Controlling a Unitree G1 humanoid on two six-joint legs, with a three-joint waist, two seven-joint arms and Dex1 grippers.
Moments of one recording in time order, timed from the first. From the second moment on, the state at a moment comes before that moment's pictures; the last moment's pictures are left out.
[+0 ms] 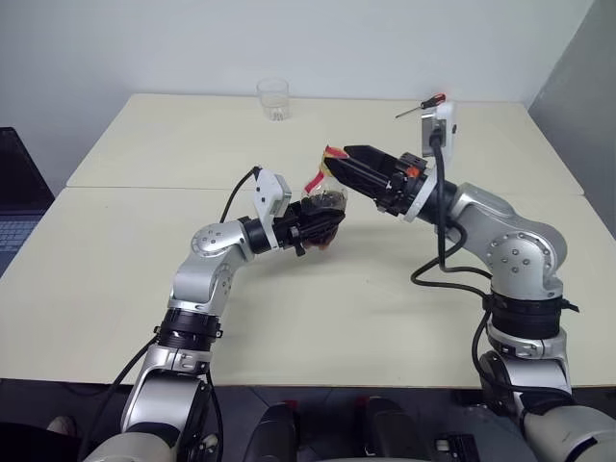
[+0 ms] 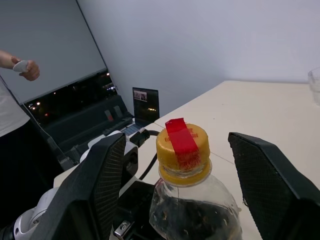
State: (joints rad) left arm -0.62 0.35 -0.05 0.19 -0.37 0.21 -0.97; right arm -0.76 -0.26 -0.09 -0.22 0.83 0.90 0.46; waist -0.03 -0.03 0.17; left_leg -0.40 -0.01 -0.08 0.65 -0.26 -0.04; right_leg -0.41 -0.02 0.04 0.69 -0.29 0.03
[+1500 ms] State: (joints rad) left arm -0.60 0.33 -0.05 0.13 -0.39 0.21 -0.97; right arm -0.82 -0.32 -0.12 -0.21 0.89 0.90 0.48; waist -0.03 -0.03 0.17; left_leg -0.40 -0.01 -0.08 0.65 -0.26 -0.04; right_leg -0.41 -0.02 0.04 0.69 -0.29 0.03
